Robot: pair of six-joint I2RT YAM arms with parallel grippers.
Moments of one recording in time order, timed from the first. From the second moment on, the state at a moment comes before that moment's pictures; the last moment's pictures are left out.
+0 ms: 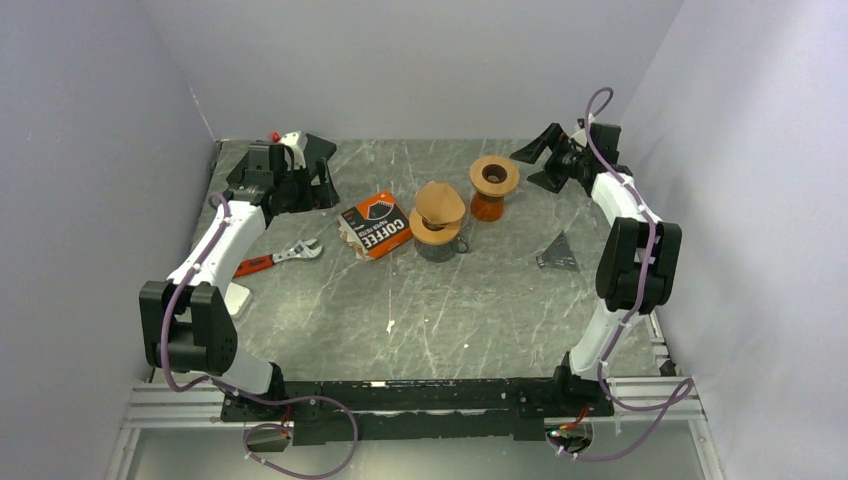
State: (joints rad) left arm -0.10 1.49 1.22 -0.43 0.21 -0.24; right arm -0.14 1.87 1.42 -0.20 -0.68 0.66
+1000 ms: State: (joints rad) left arm -0.10 1.49 1.22 -0.43 0.21 -0.24; right arm -0.16 2.44 1.76 0.09 -0.86 1.04
